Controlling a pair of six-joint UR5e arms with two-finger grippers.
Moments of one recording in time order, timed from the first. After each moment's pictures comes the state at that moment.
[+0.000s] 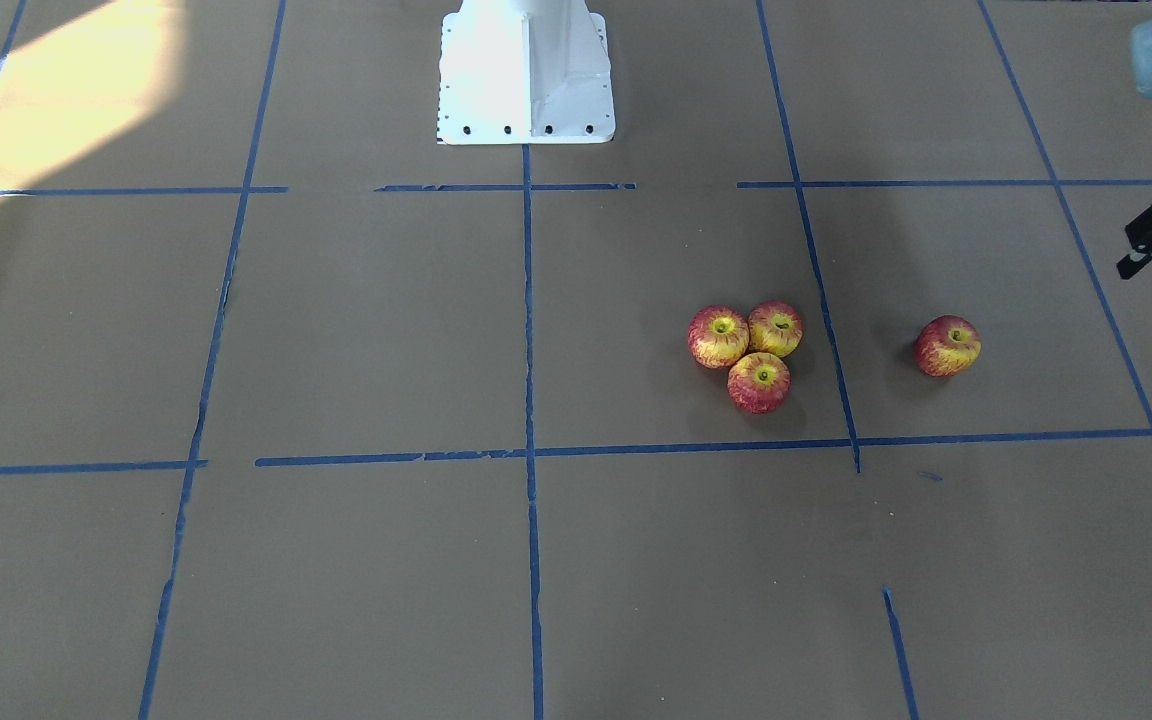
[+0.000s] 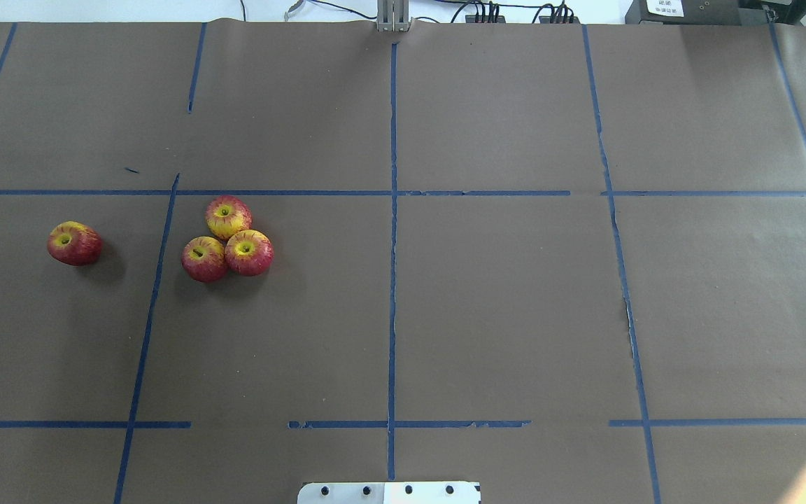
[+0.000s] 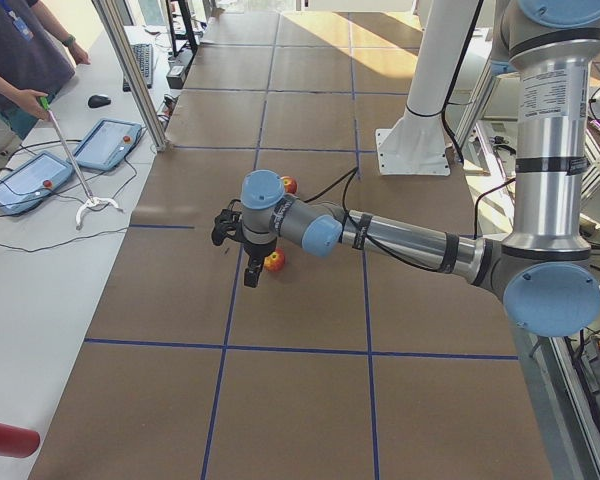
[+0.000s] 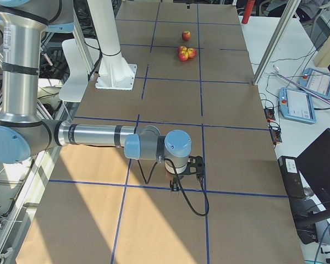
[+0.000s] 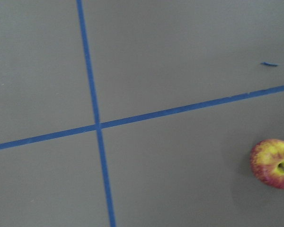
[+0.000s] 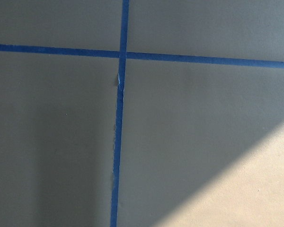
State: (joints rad) left arm -1.26 -1.52 -1.82 -1.90 -2.29 -0.42; right arm 1.59 -1.71 1.71 -1.59 2.29 -0.06
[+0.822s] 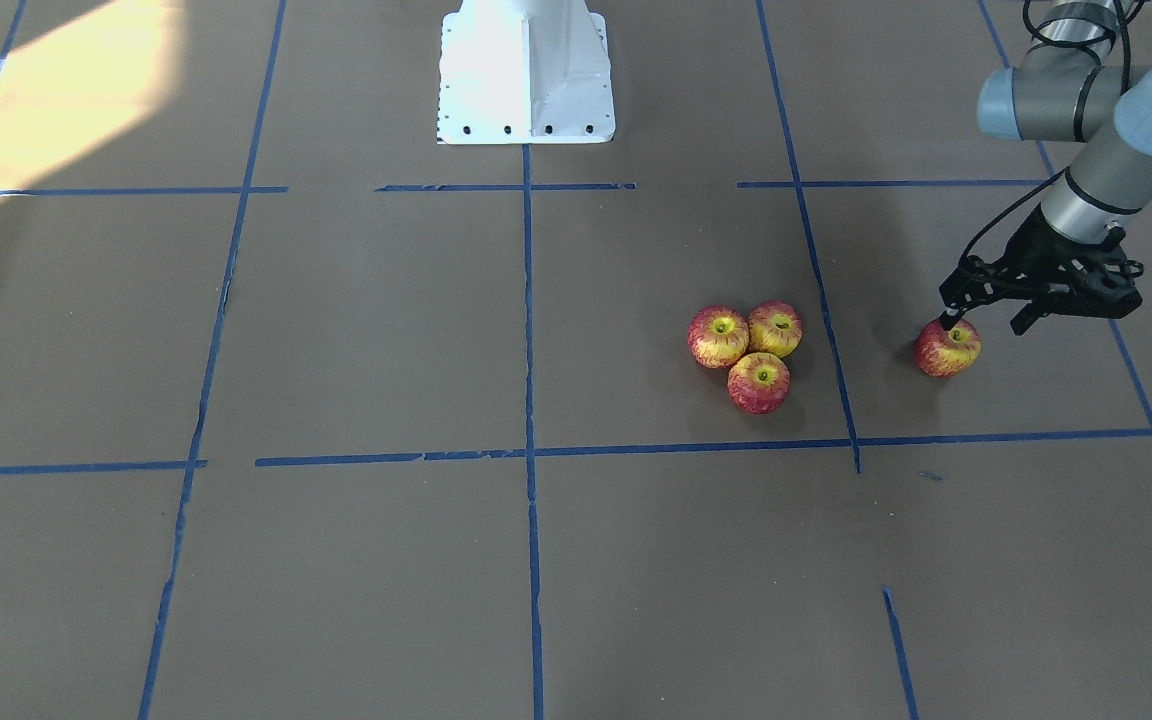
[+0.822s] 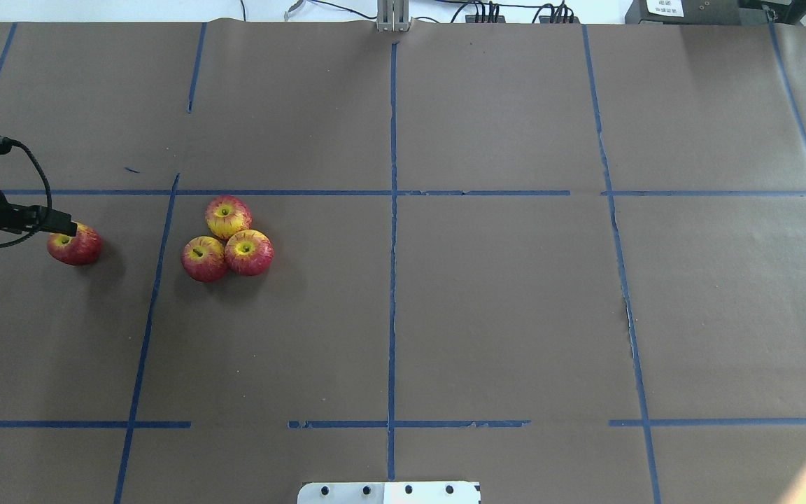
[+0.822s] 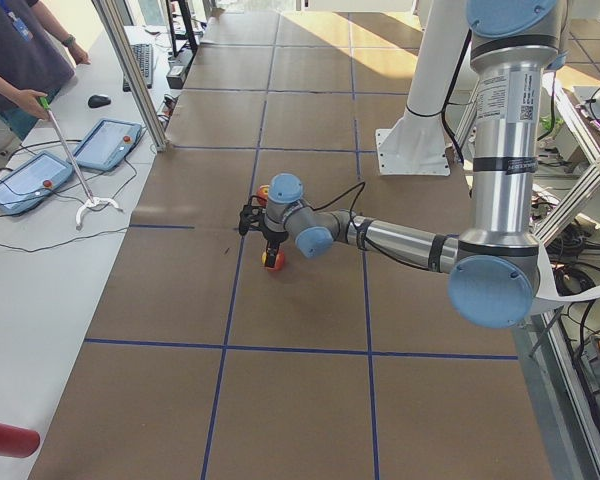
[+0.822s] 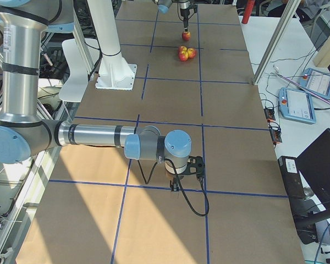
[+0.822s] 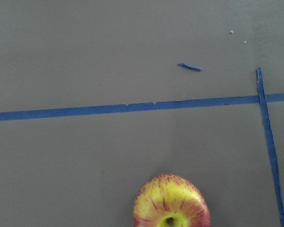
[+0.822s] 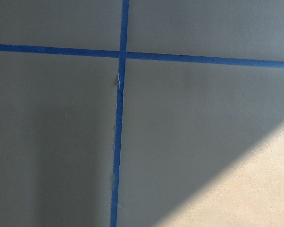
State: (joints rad) left arm -0.94 -1.57 -1.70 -2.21 -2.07 -0.87; right arm 1.59 -1.71 1.71 -1.59 2.29 -0.06
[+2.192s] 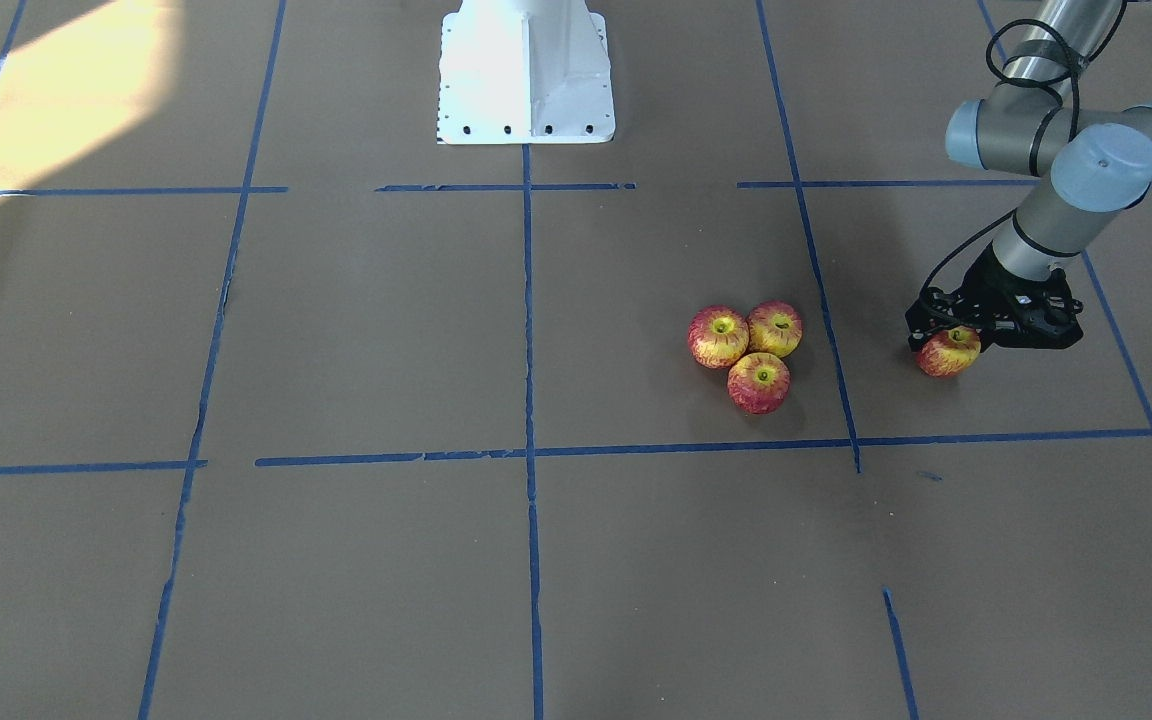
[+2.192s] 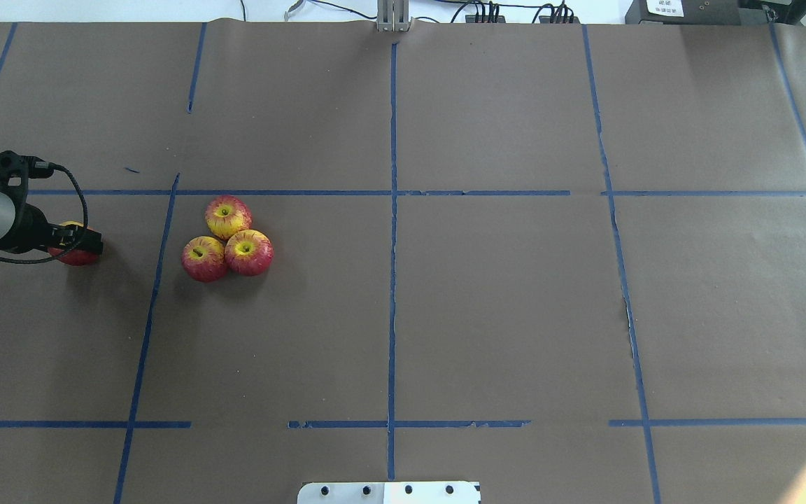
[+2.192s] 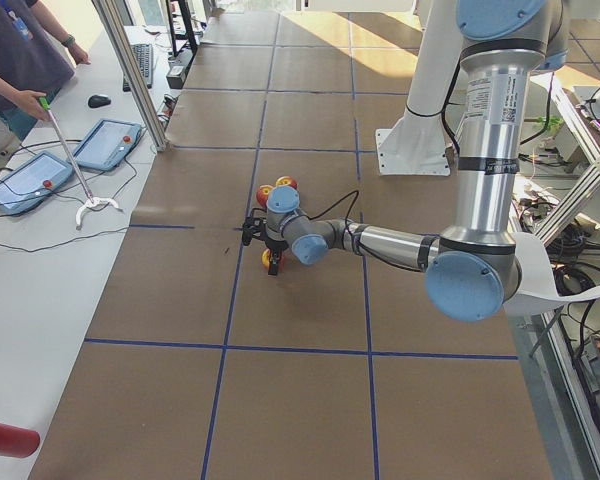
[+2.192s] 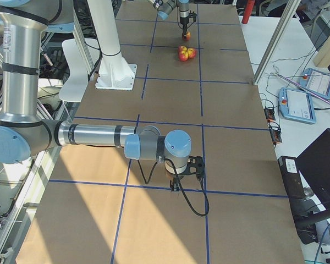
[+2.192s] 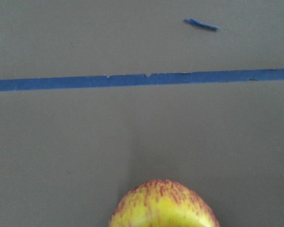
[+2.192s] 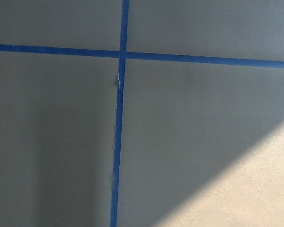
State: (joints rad) left arm -0.87 -1.61 -1.59 -2.23 -2.05 -0.90; right arm 1.59 -1.71 1.71 -1.59 2.29 -0.06
